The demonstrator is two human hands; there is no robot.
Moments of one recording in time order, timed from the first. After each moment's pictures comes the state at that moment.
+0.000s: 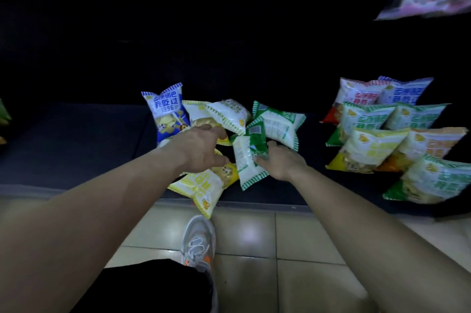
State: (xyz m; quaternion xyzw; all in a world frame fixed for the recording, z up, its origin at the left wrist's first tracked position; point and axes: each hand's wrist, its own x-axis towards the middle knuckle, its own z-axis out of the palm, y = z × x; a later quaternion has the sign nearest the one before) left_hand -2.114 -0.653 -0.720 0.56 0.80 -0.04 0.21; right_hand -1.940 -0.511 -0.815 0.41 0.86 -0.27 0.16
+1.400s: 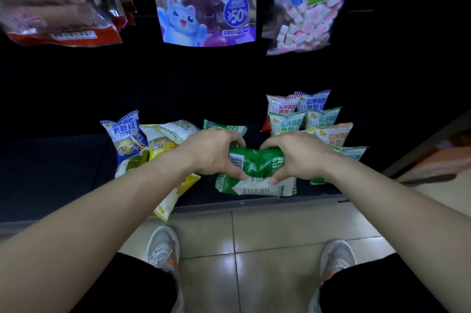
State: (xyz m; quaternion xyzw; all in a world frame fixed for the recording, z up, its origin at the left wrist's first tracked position) left_hand -1.969 -0.615 -0.634 0.68 0.71 0.05 0.18; right_hand -1.759 -0.509 -0.638 0.30 0.94 -0.14 0.06
